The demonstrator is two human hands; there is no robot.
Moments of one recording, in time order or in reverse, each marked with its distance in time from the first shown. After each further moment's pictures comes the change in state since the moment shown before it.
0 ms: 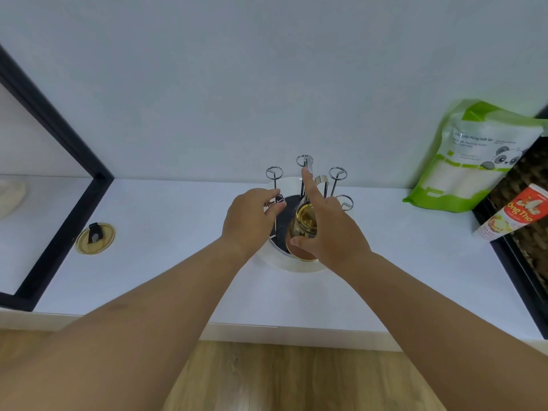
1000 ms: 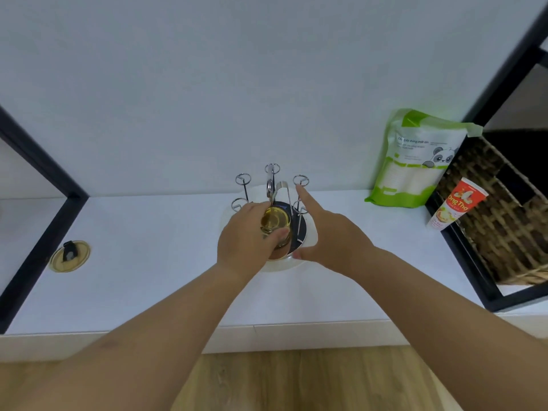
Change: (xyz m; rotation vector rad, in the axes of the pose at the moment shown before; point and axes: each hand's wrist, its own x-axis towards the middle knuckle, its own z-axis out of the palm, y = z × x) left_hand -0.040 0.041 0.028 0.071 0.014 0.104; right_hand -0.040 0.029 -0.064 0.012 -0.152 0.030
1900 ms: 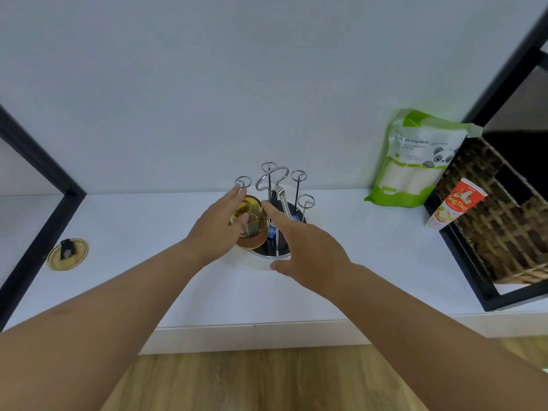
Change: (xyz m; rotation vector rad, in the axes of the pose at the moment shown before) left_hand 0.024 -0.052 -0.038 -0.072 -0.220 -0.007; right_hand -0.011 -0.043 0.029 -0.180 0.053 -0.148
